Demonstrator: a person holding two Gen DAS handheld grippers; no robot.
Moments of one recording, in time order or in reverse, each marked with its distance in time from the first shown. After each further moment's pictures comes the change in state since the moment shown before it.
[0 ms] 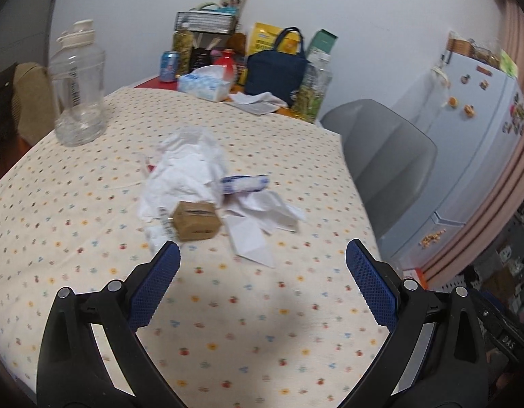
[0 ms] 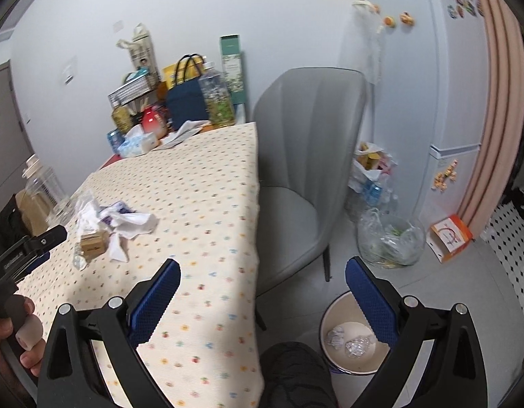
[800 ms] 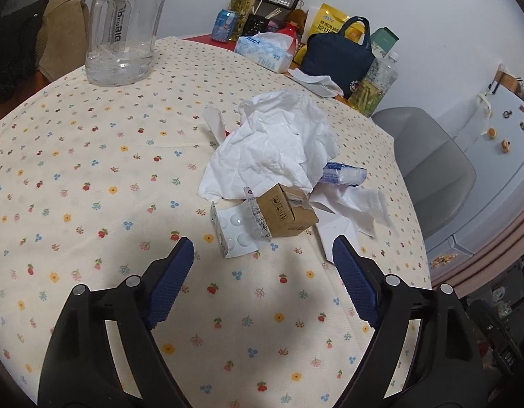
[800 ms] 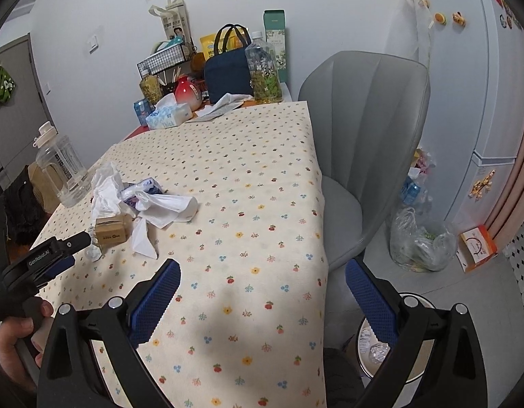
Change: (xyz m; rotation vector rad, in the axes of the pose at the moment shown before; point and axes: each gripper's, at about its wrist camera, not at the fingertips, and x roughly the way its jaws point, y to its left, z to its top) left arm 0.056 0.082 -0.004 -0.174 0.091 0.049; right arm 0.067 0.066 0.002 -0.076 0.083 0.085
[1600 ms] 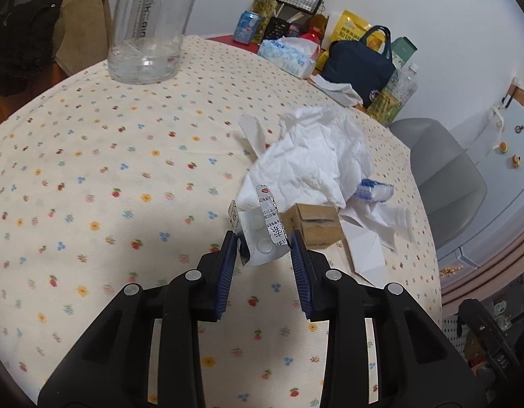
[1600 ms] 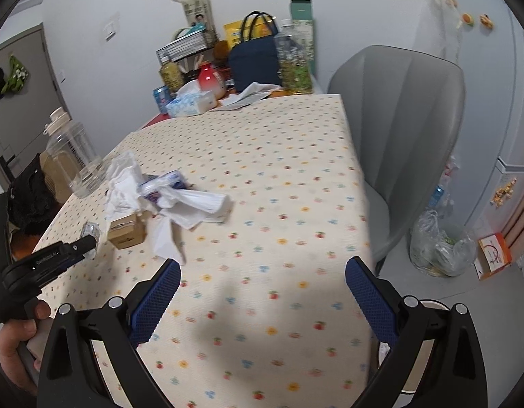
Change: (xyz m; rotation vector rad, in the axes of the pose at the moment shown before) left arm -0.008 0.030 0.010 -0.059 -0.010 0.040; right arm 0.031 0.041 0.008 -0.053 0.036 0.077
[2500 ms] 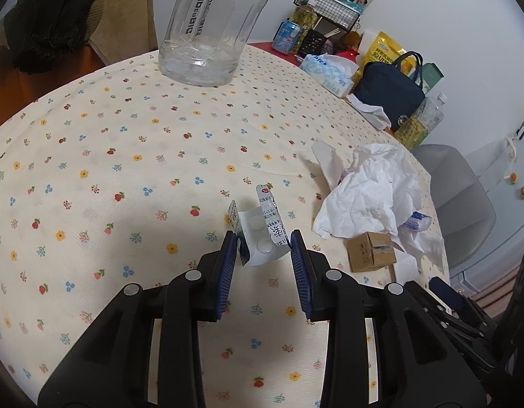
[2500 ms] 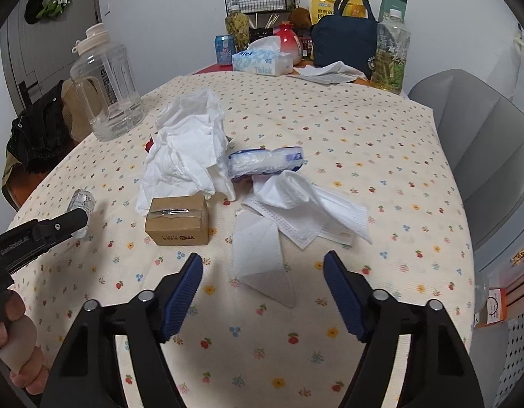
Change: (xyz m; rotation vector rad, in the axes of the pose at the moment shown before) left arm -0.003 0.062 0.012 -0.096 -0.017 0.030; right arm 0.087 0.116 0.009 -0.250 0.123 0.049
